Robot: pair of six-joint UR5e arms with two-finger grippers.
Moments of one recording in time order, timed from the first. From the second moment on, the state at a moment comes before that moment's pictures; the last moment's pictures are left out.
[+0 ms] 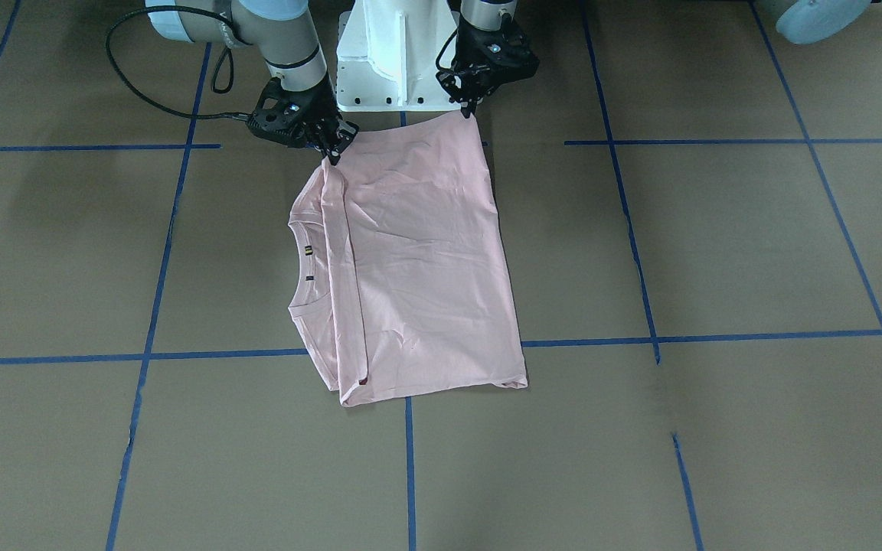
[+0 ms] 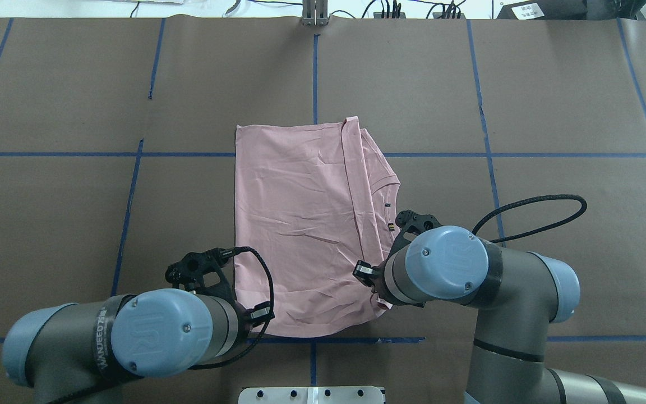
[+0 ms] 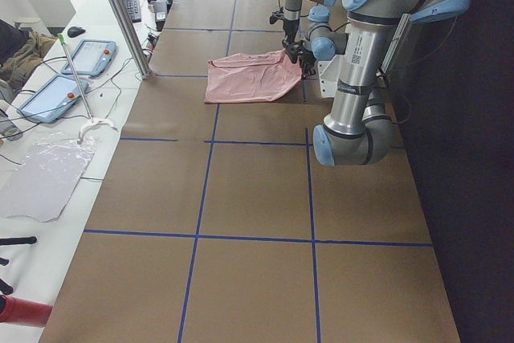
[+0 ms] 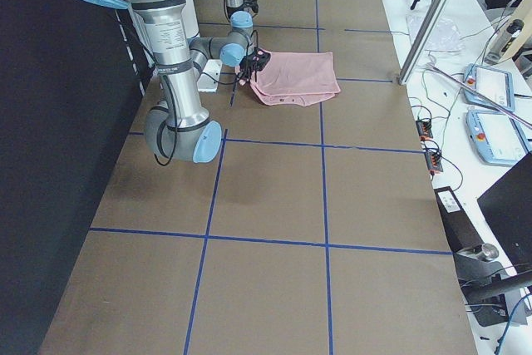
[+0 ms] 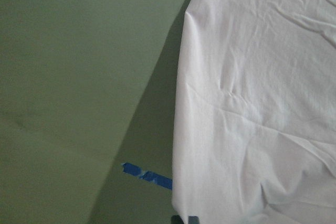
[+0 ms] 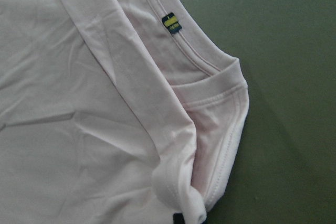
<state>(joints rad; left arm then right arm) -0.20 -2.03 -2.12 -1.45 -1.62 -1.80 0.33 -1.16 1.97 -1.50 1.76 1.80</state>
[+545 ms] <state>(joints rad) -0.30 -2.03 -2.07 -1.53 -1.61 -1.74 0.43 -1.15 1.88 -1.37 1.77 1.78</state>
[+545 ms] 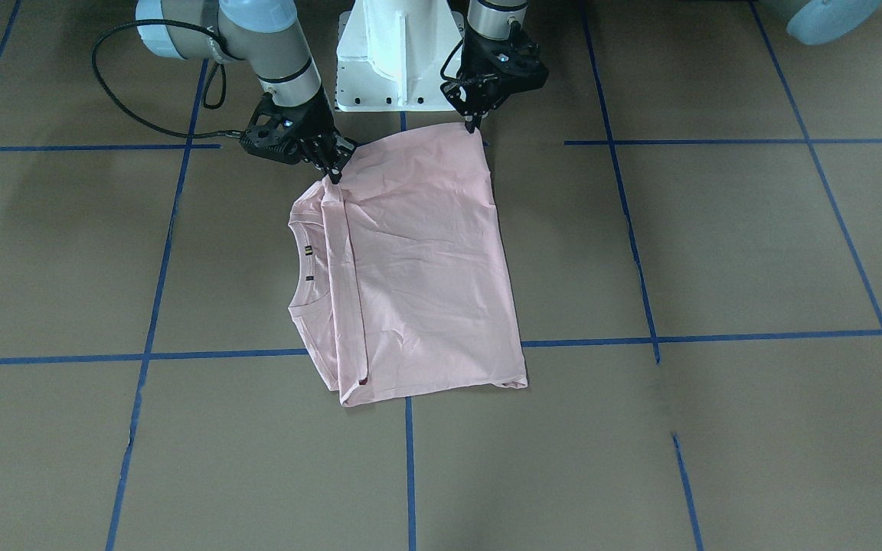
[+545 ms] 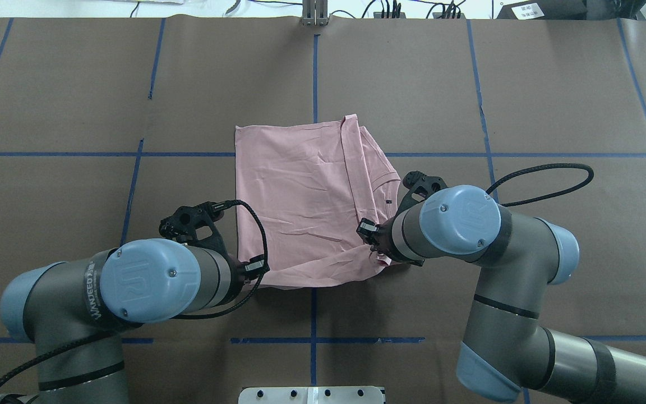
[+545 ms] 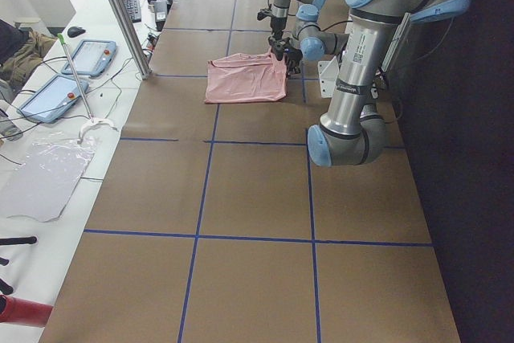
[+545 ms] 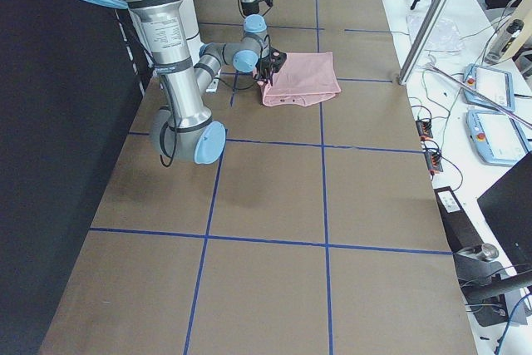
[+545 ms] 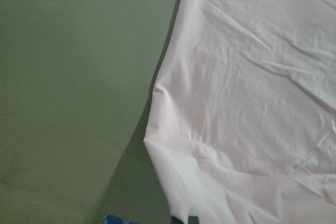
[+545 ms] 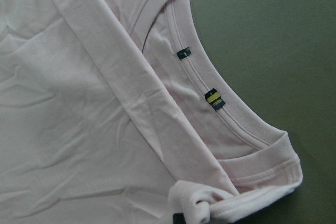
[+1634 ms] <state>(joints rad) -0.48 -2.13 -1.86 -1.67 -1.61 -1.74 0.58 -0.93 1.62 -1.36 1.78 1.74</state>
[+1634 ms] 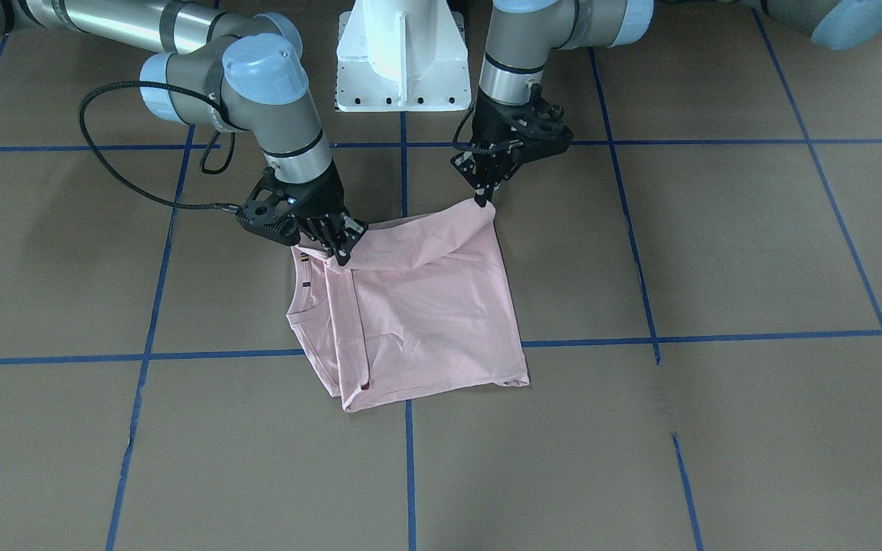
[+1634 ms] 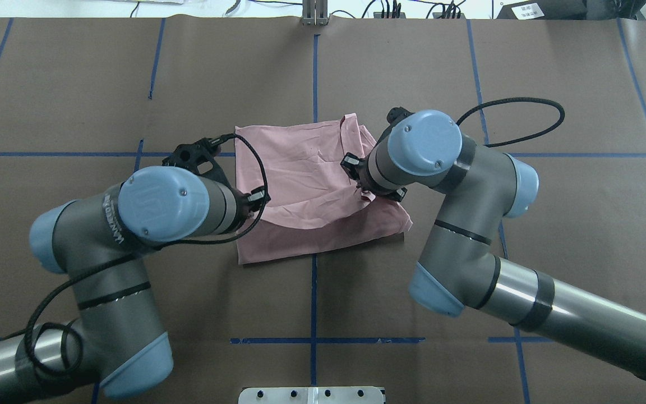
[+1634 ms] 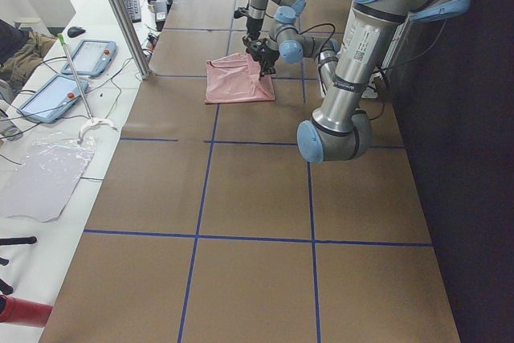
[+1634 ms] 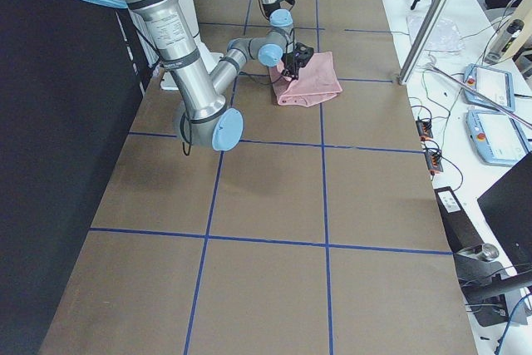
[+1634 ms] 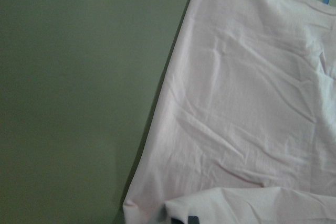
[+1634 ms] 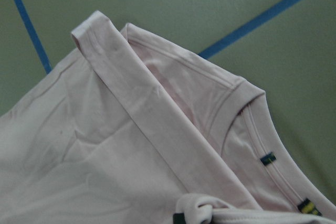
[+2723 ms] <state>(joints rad) -0.72 -2.24 -1.38 -2.09 -1.68 -1.54 0.80 -0.68 1.00 -1.01 1.85 1.66</state>
